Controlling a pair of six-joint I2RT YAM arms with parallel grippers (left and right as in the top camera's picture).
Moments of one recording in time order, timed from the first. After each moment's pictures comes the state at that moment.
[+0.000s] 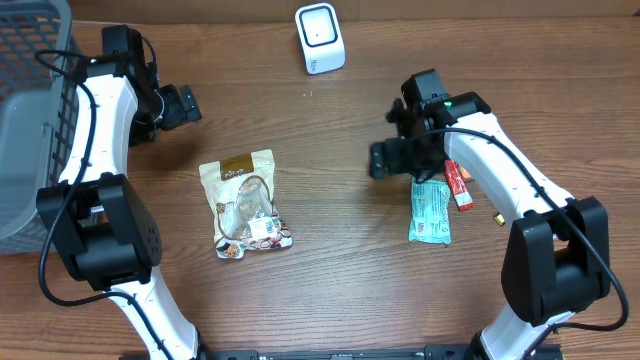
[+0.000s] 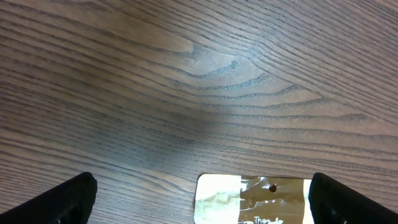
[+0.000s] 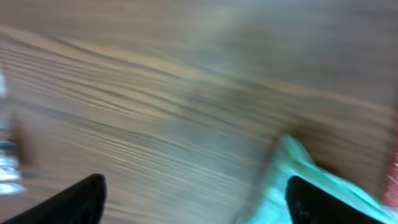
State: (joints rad) left arm 0.17 2.08 1.81 -1.07 0.07 -0.24; right arm 0.29 1.86 1.42 -0.95 -0.29 0.13
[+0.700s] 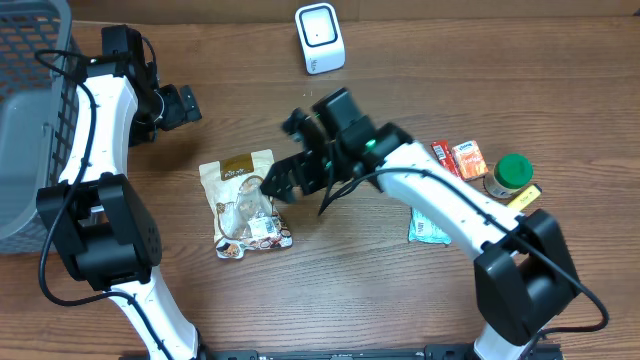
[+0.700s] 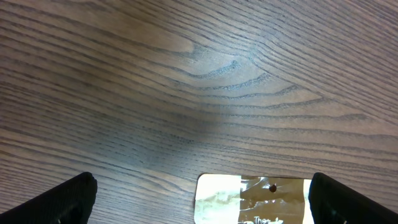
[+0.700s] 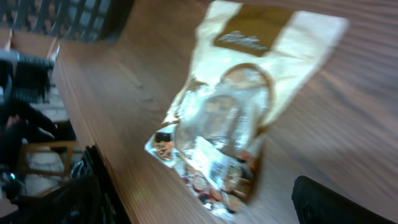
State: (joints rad) left arm 0.17 2.08 1.81 -1.07 0.07 -0.24; right arm 0.66 1.86 1.42 -0.56 -0.61 0.25
